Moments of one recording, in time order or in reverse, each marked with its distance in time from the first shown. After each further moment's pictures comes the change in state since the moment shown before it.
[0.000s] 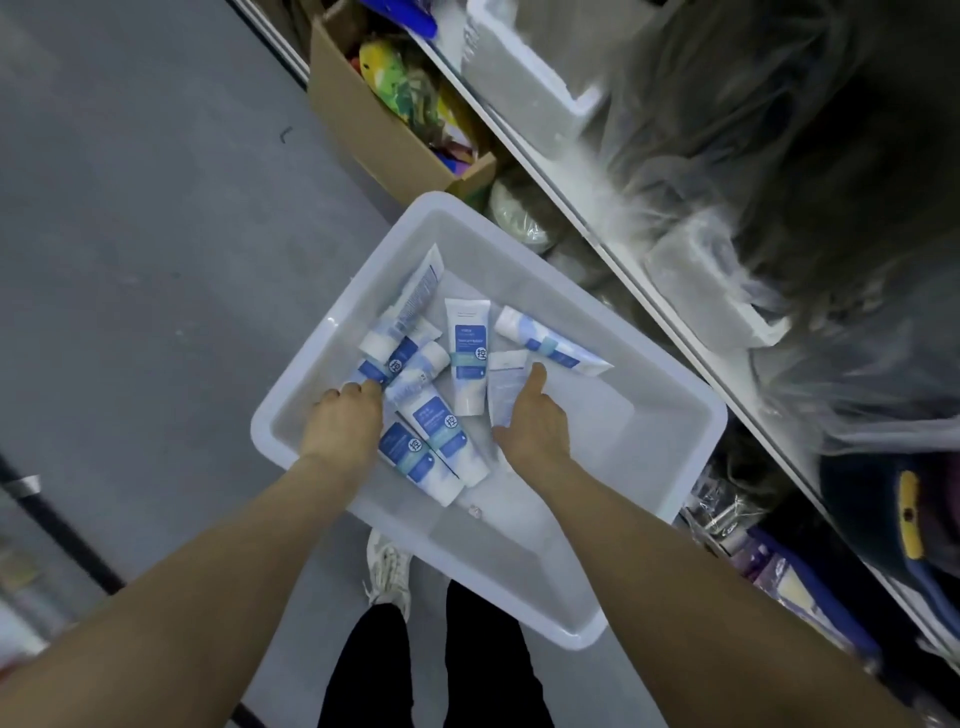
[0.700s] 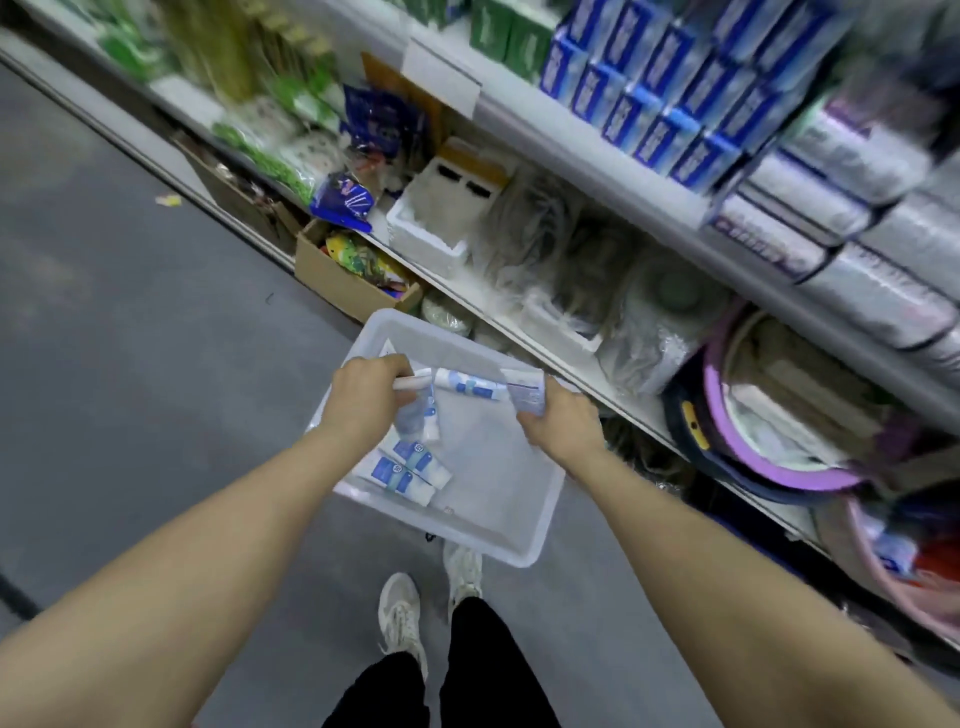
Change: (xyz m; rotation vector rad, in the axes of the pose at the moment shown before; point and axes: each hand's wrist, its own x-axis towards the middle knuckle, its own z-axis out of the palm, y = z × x) left_hand -0.166 0.027 -0.198 -0.446 0.412 0.344; right_hand -0.200 0.037 -0.162 0.100 0.392 -0.127
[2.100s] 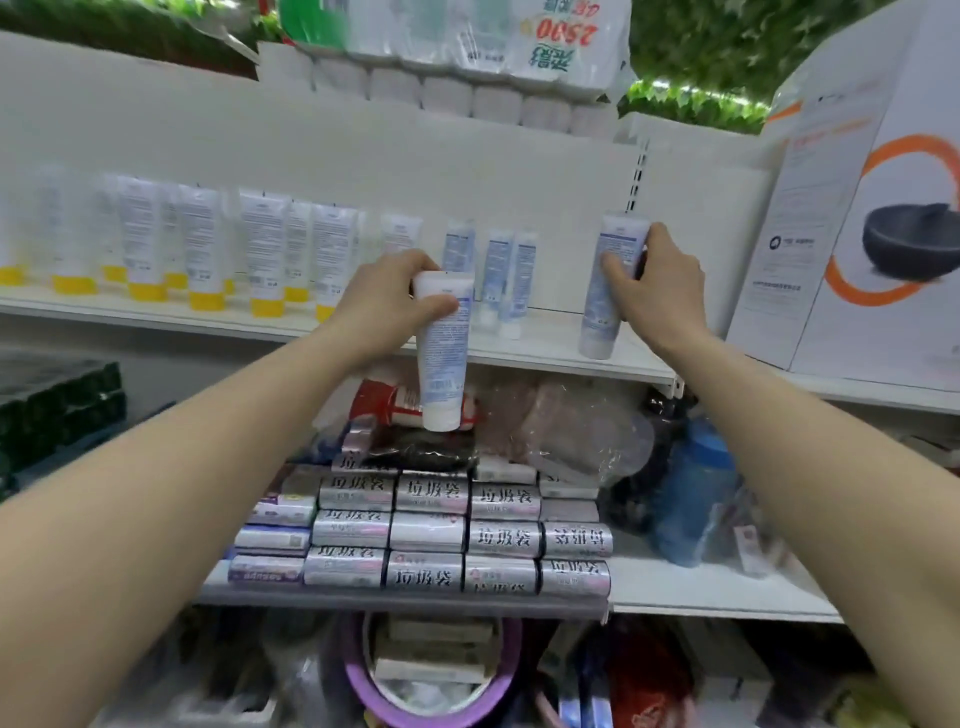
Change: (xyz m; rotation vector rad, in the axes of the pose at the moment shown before) left_hand -0.149 0.615 -0.214 -0.317 0.319 1.054; right_hand -0.340 0.225 -0.598 0.073 1.453 0.024
